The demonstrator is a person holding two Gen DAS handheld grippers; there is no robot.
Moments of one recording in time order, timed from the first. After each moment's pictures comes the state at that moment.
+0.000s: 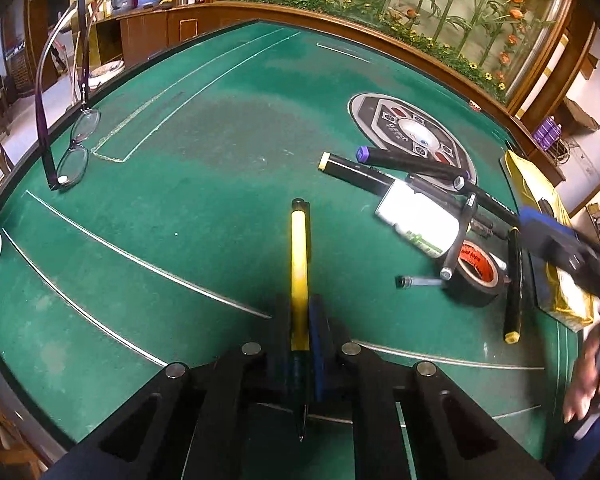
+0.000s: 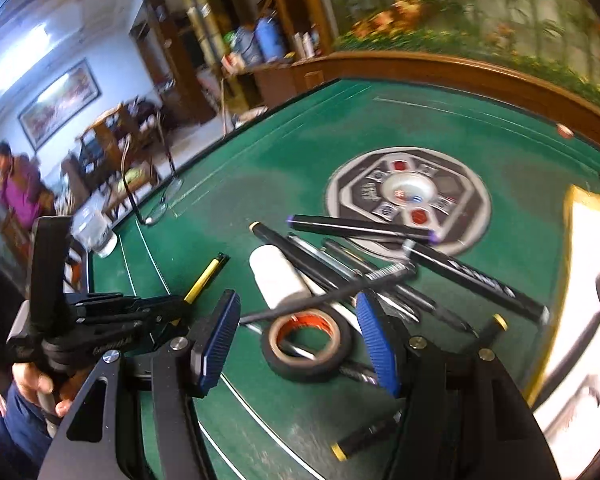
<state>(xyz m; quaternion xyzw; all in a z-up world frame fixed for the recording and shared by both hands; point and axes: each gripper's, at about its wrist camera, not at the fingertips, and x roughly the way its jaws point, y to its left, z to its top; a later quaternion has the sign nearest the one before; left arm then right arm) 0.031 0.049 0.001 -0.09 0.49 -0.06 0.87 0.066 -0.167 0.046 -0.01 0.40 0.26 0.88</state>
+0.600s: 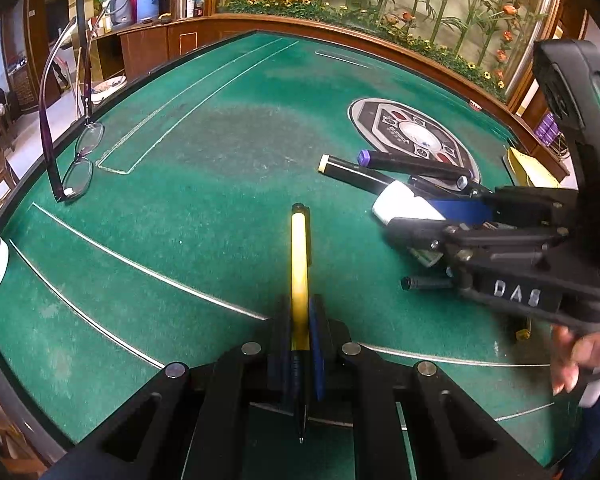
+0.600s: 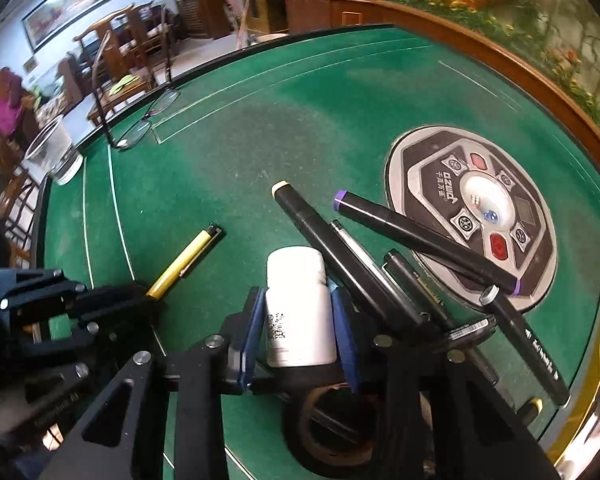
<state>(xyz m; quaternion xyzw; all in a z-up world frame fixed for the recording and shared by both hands) 0.031 0.043 0.001 -0.07 0.47 -0.05 0.88 0.107 -0.081 0.001 -0.15 0.48 0.26 0.83</state>
